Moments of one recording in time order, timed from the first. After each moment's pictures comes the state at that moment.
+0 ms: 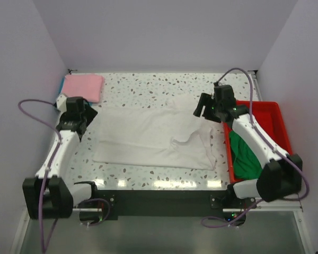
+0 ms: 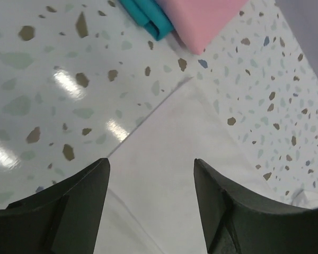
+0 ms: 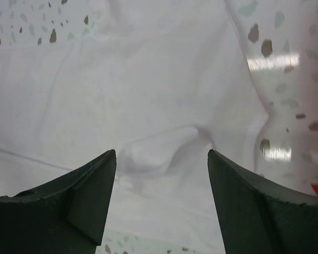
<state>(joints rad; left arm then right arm) 0.07 1.03 0.78 -0.43 -0.29 -0.84 0.28 1.24 1.04 -0.58 -0.02 0.54</state>
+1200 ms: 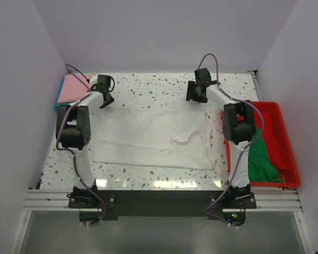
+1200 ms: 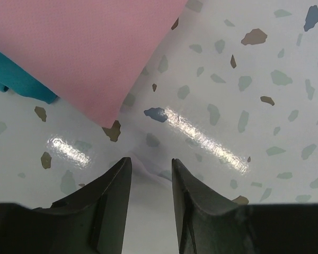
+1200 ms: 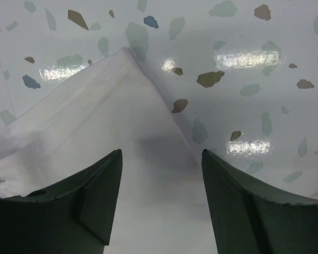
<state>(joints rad) -0.08 2.05 1.45 -0.31 -0.40 -0.62 0.24 2.23 1.77 -0.48 0.09 0.33</state>
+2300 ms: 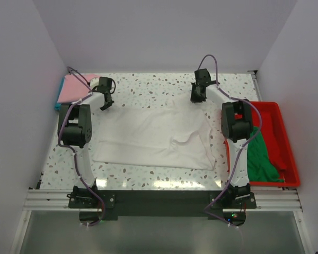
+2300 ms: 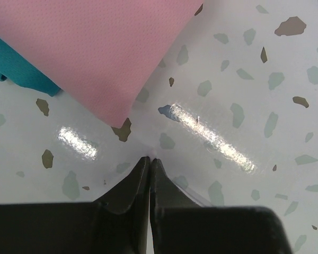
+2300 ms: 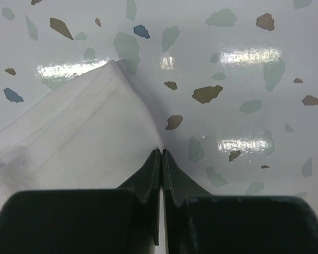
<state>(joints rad) -0.08 2.10 1.45 -0.33 -0.43 -0.64 0.23 2.29 1.82 -0.48 0.08 0.32</state>
